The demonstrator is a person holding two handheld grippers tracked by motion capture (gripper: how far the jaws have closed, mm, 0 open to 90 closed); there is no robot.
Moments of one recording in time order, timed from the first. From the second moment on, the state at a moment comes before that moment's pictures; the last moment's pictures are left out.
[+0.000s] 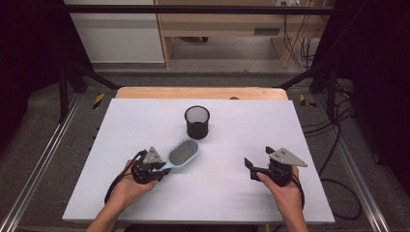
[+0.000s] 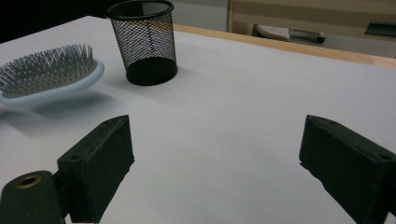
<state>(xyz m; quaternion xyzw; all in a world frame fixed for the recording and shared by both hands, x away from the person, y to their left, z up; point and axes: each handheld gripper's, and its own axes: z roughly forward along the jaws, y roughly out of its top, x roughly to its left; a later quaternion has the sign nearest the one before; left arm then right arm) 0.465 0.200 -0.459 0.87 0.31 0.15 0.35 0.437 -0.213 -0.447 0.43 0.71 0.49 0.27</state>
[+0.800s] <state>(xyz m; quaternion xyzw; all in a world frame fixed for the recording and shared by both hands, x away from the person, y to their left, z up) 0.453 0.204 -0.448 0.84 0.29 0.19 0.41 0.457 -0.107 -0.439 0.41 0.71 0.56 0.12</state>
